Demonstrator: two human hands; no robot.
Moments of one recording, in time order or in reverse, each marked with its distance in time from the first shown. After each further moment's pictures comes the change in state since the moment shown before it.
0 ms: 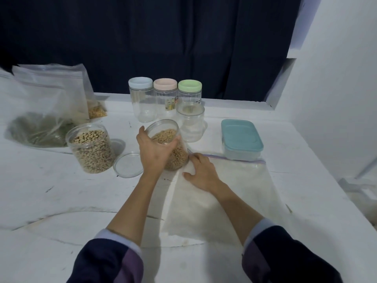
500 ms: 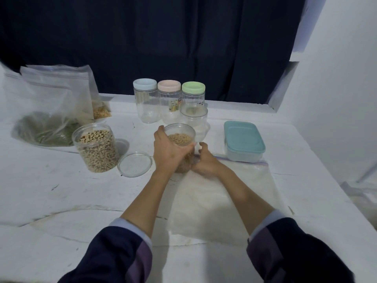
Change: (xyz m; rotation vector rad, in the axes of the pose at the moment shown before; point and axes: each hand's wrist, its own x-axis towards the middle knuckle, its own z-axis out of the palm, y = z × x) left_hand -0.005 0.010 0.013 0.163 -0.131 0.087; right_hand 0.010 -0.021 -0.044 0.517 -0.131 0.194
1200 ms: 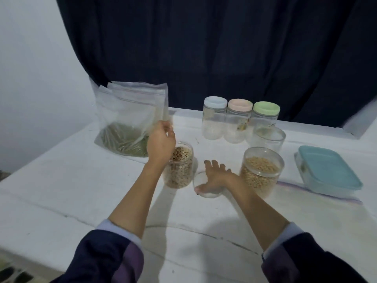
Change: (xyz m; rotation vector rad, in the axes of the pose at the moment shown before) left_hand 0.108 -0.090 -0.197 0.028 0.202 0.025; right_hand 0.051 -0.139 0.135 -0.810 -0.259 -0.028
